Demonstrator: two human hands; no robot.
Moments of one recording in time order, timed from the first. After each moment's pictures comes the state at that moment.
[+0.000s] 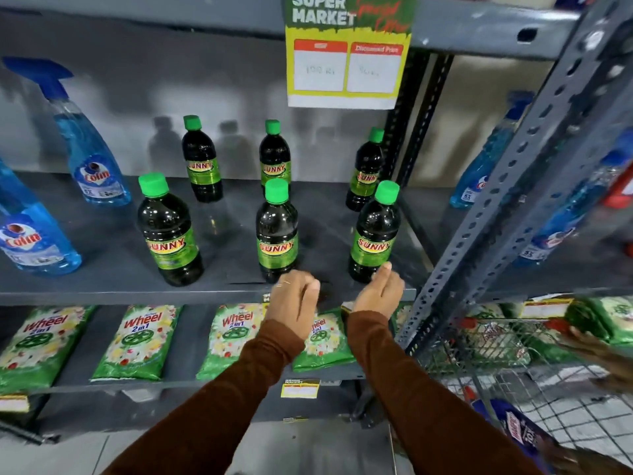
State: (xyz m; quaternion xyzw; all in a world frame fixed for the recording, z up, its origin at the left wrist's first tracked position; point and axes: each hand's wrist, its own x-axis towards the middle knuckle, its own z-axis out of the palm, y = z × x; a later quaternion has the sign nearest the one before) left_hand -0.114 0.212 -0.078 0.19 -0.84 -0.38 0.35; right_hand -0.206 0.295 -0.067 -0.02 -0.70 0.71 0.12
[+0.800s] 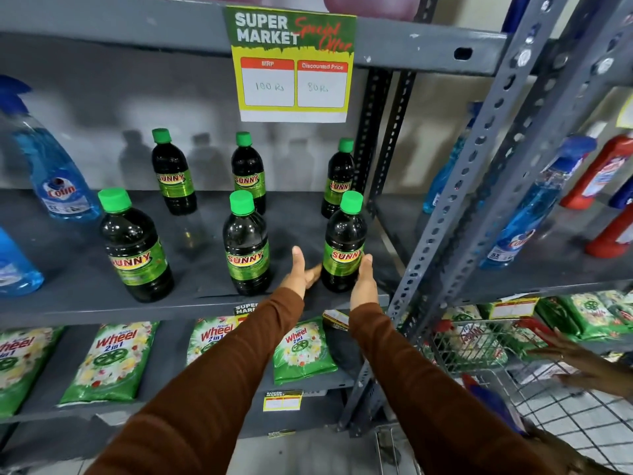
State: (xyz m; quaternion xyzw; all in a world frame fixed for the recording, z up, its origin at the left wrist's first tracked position) left_hand -0.195 0.229 -0.035 0.26 -0.59 -0.76 0.04; right_hand -0.252 0.317 -0.060 -0.02 -0.61 0.76 -0.20
